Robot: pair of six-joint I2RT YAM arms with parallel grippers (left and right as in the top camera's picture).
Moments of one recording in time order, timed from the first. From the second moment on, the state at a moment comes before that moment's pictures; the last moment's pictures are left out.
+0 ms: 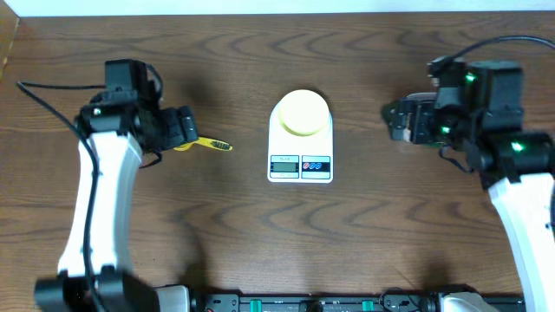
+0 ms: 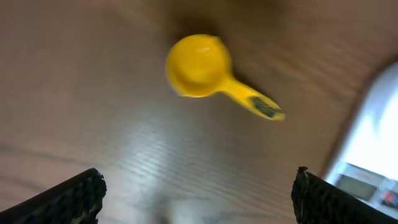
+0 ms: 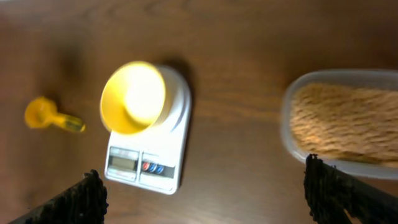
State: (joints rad) left arm 0.13 1.53 1.32 -1.05 0.02 -0.23; right arm 0.11 1.31 1.26 -0.83 -0.31 0.14
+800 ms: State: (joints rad) left arm 0.25 1.91 1.32 -0.84 -0.01 -0.19; right arm 0.14 1.33 1.26 -0.94 -0.45 0.14
